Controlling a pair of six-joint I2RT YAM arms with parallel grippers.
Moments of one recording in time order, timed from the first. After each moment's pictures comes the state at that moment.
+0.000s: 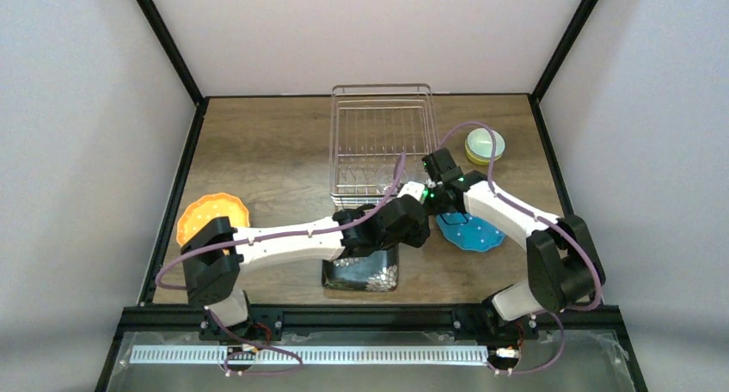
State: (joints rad) left arm -1.21 1.68 1.24 -0.26 -0.25 -0.68; right arm 0.46 1.46 0.90 -0.56 -0.01 0.50
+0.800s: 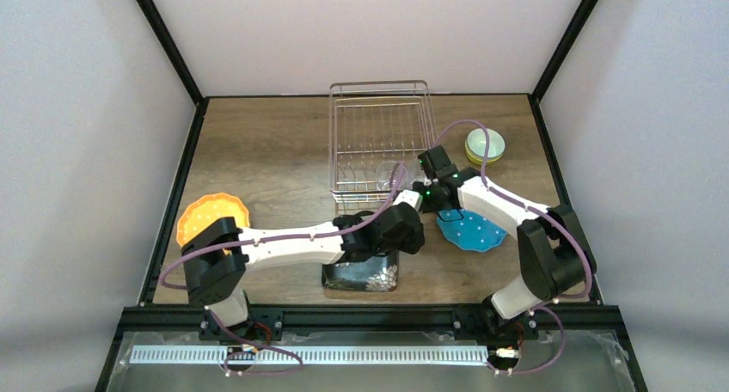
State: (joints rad) left arm -1.21 1.68 1.15 -0.22 -0.23 -0.71; right arm 0.47 1.54 0.94 -0.53 -0.01 0.48
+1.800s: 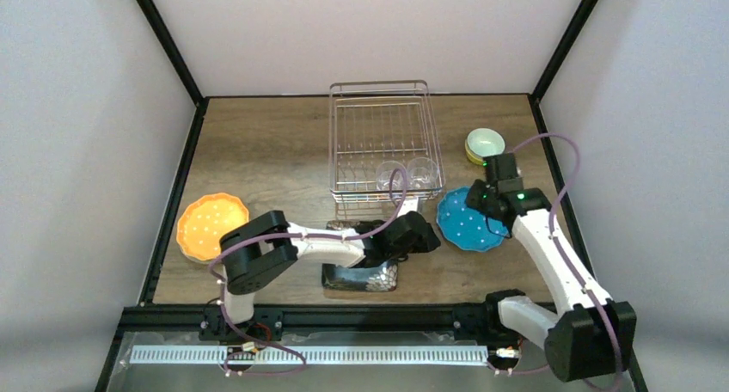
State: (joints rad) left arm -1.20 1.89 1.09 0.13 -0.17 -1.02; right arm 0.24 1.06 0.84 -0.79 0.13 0.62
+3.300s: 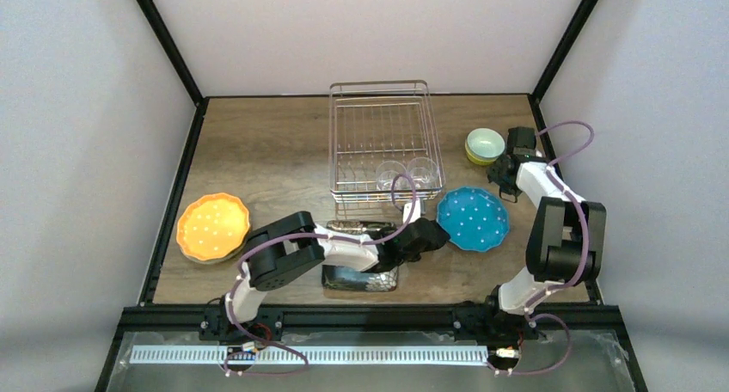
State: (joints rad) left arm -1.22 2.06 1.15 0.33 -0.32 -1.18; right arm -0.14 1.60 1.00 -0.46 0.12 0.61
